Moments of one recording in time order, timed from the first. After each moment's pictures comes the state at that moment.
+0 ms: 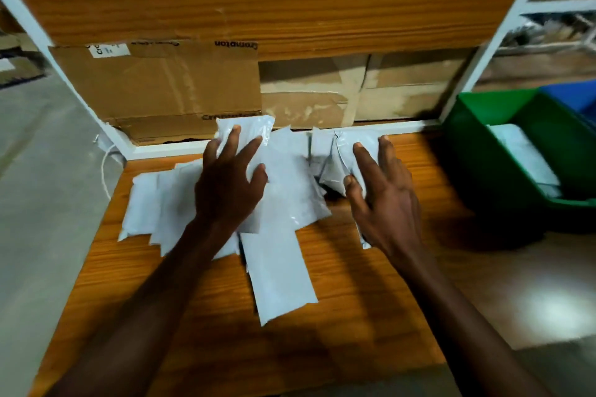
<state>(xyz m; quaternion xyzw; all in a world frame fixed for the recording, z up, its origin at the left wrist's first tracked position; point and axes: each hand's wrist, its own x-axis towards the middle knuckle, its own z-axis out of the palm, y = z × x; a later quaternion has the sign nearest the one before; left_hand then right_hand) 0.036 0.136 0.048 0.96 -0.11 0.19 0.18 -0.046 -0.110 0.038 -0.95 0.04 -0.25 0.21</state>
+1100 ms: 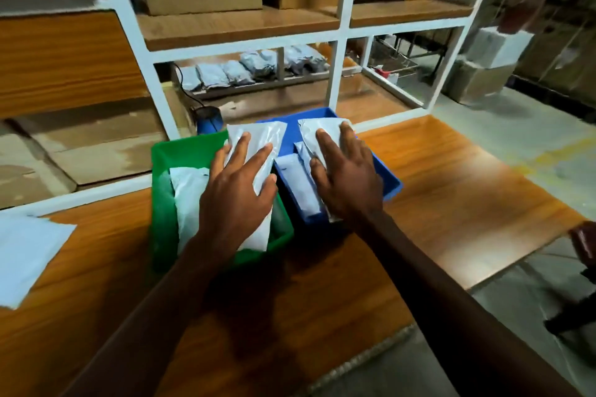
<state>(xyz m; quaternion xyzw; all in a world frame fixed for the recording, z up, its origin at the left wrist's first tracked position) -0.036 -0.519 0.080 0.91 -0.27 0.19 0.27 -0.091 -0.715 0.071 -0.94 0.13 -0.30 0.11</state>
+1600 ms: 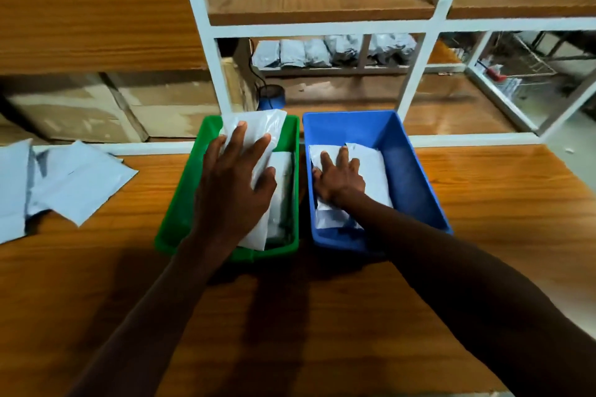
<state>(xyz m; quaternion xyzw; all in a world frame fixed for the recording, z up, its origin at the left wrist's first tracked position) -0.034 -0.529 0.086 0.95 -0.10 0.24 0.18 0.064 -0.738 -0.017 -0.98 0.08 0.07 0.16</state>
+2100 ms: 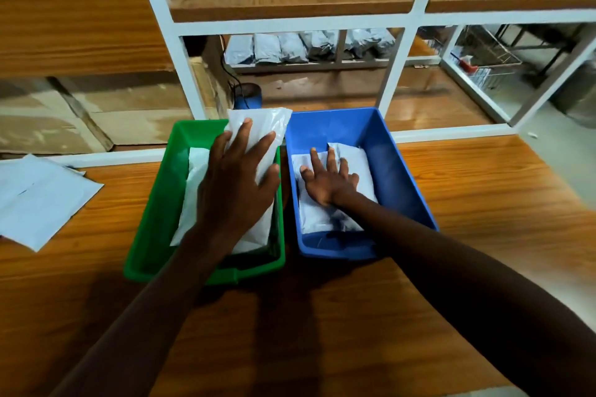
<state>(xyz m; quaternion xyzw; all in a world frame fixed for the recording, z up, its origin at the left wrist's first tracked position) 0.006 -0.556 0.075 0.94 -0.15 0.22 0.20 0.058 -0.748 0.008 -0.96 0.09 0.17 0.20</state>
